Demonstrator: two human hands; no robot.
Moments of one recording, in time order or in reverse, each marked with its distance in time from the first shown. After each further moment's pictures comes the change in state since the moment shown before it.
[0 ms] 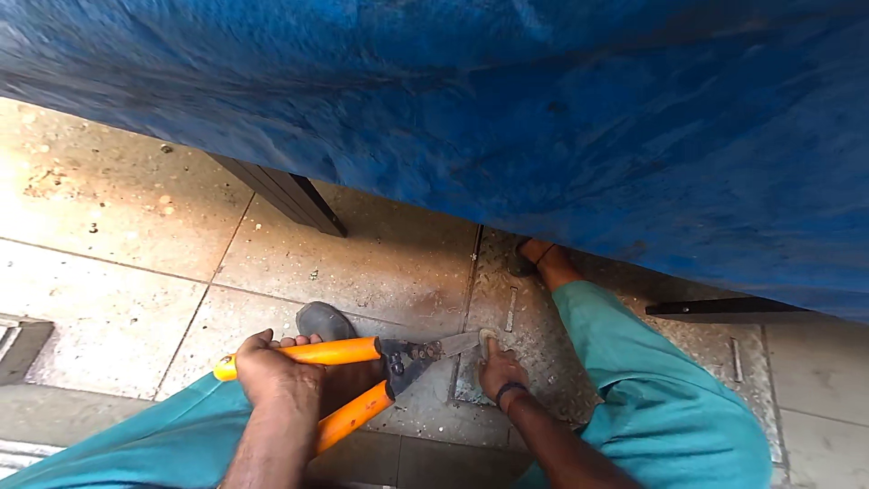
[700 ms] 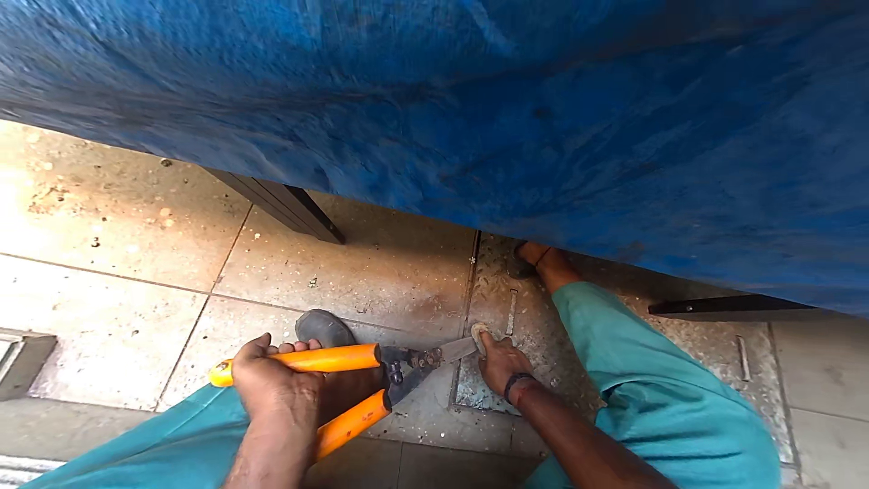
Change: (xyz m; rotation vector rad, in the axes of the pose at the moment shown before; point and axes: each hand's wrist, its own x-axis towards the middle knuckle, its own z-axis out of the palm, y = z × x) left_hand -0.005 0.001 0.006 -0.001 -0.065 0.027; right_hand 0.007 -0.001 -0.031 -0.118 -0.011 -0.191
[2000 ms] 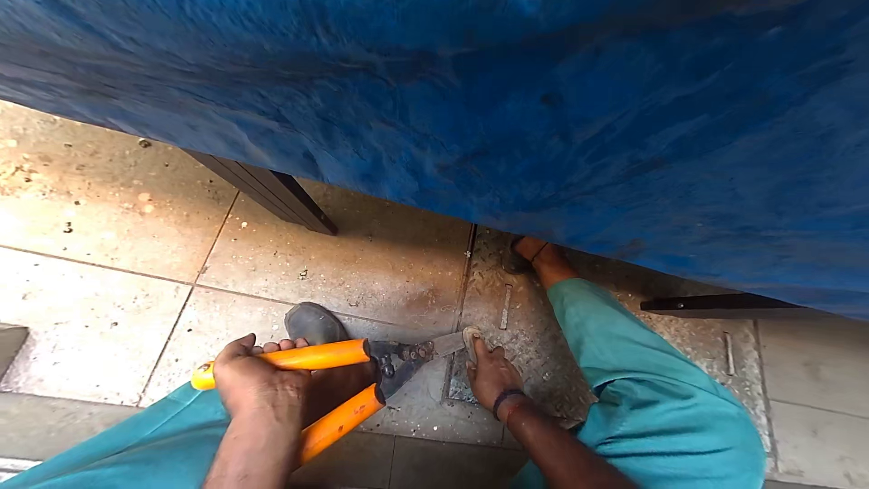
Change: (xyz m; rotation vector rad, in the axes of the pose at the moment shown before) left_hand 0.009 -0.001 -0.009 0.023 0.048 -0.032; right_hand -0.018 -0.006 0.024 0.044 0.009 0.061
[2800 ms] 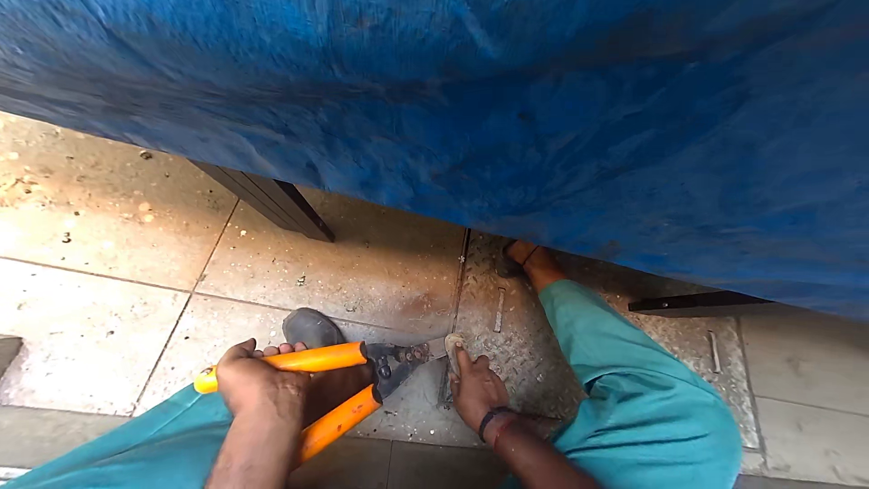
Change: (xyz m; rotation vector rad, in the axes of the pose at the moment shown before) left_hand 0.001 -0.001 0.000 -0.020 -0.002 -0.005; right_hand -0.036 -0.019 0.002 0.023 0.058 -0.082
